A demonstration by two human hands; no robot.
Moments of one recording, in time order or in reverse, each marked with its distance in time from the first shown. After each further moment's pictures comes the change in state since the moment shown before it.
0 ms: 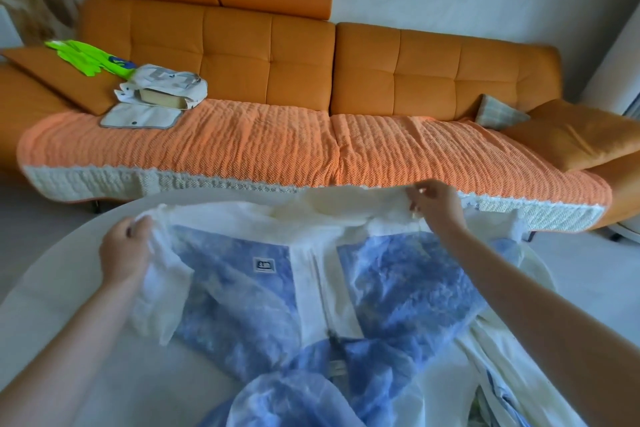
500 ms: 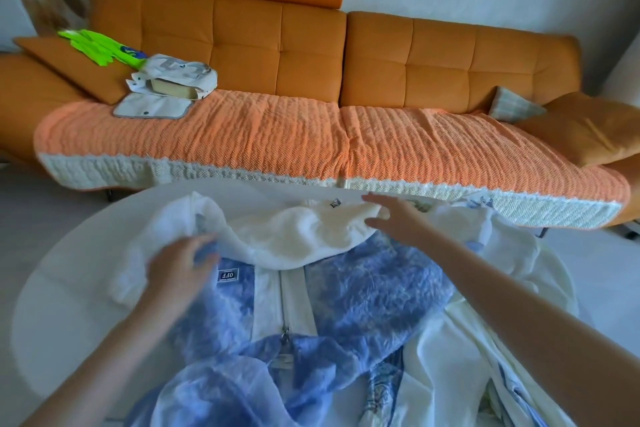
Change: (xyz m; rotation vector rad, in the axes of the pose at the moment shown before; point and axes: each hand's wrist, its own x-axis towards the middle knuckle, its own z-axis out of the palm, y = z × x) left_hand -0.074 0.025 -0.011 0.335 -0.408 0.264; right_hand -0.023 -0.017 0.049 -0.297 -0.583 -0.227
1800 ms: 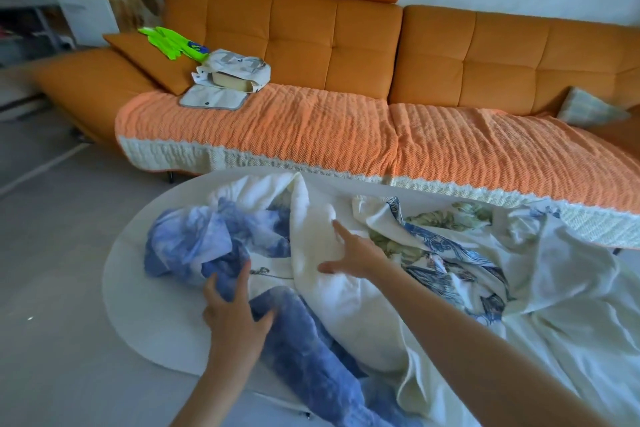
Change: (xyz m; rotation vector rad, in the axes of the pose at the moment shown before) left_hand -0.075 -0.031 0.052 0.012 0.173 -0.309; right_hand 0.007 -0.080 0.125 -0.132 -0.301 0.052
